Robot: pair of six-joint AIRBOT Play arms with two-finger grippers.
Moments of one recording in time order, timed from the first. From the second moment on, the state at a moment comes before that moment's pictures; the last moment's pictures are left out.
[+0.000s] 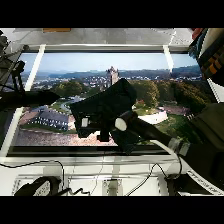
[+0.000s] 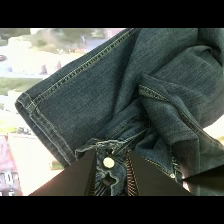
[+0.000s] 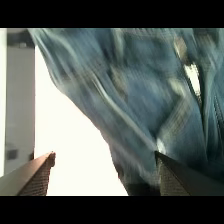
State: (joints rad) left arm 0.19 -1.03 1.09 0.89 -1.11 -1.14; right arm 0.86 -1.50 1.19 -1.21 0.70 0.57
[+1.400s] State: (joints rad) left arm 0.02 -1.03 0.75 0.85 -1.03 -1.24; right arm 0.32 -1.43 1.35 -1.26 0.53 0.98
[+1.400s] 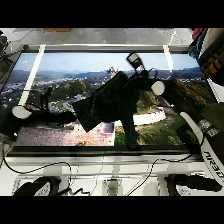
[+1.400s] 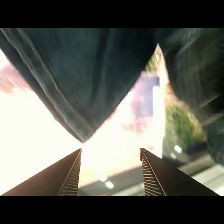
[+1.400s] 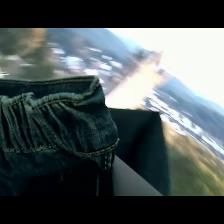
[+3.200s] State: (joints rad) left arm -0.19 -1.53 0.77 0.07 -0.63 -1.05; right arm 0.21 -1.43 1.35 -1.25 0.54 1.12
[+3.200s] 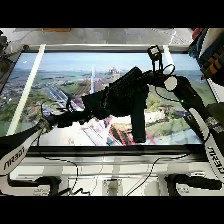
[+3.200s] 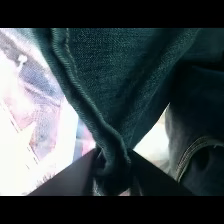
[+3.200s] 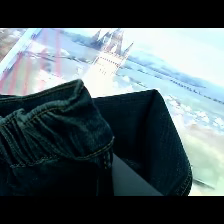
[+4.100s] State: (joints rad) left arm 0.33 -1.04 0.98 0.86 -0.91 -1.12; right arm 0.21 -1.38 1.35 -1.26 0.56 1.12
